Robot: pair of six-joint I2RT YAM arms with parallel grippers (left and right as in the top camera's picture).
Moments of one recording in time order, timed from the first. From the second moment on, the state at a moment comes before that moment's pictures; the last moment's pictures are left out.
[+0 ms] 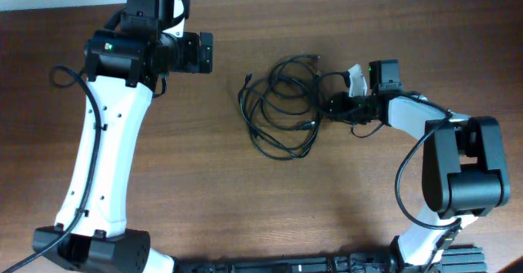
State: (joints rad) left arm -0.23 1.69 1.90 -1.16 -0.09 -0.07; right arm 0.02 1.91 0.98 -0.21 -0.62 0.25
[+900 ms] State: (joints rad) left arm -0.23 1.69 1.90 -1.16 -0.09 -0.07; right arm 0.11 1.90 0.99 -0.20 -0.42 0.34
